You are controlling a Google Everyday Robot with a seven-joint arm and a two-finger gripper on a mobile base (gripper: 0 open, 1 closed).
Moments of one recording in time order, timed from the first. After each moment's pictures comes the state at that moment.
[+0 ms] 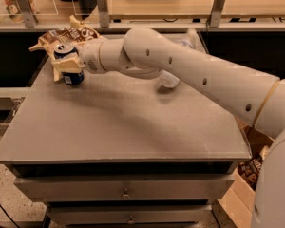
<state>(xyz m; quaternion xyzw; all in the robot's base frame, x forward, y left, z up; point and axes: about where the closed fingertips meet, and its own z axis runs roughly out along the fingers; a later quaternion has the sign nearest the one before) 0.663 0.215 0.901 -0.48 0.62 0.32 0.53</state>
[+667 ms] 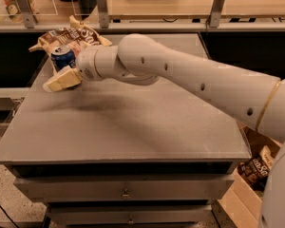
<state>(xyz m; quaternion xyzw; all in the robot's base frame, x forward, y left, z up) 0.650 0.222 0.884 -0.49 0.62 0.30 0.53</state>
